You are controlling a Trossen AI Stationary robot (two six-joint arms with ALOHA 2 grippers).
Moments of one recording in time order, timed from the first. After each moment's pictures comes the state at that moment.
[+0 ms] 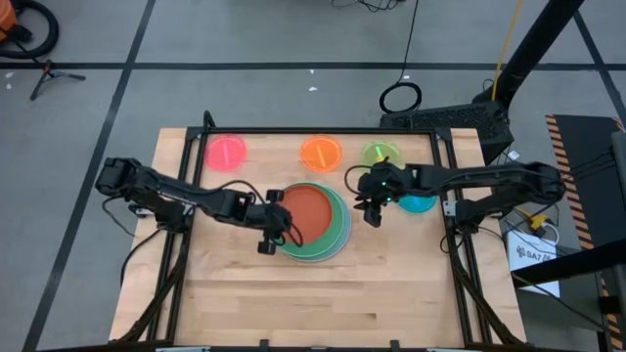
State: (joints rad) left arm -0.15 1.47 0.92 -0.41 -0.18 0.11; right arm -0.17 1.28 0.74 -0.32 -0.13 0.17
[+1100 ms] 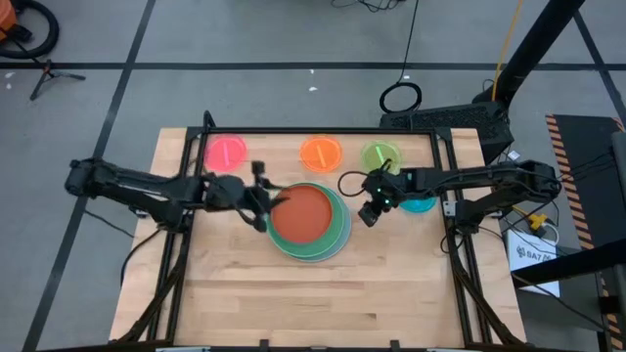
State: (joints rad) left arm -0.08 1.10 0.79 -0.06 -0.33 0.46; right arm -0.15 1.32 0.74 -0.50 -0.11 0.69
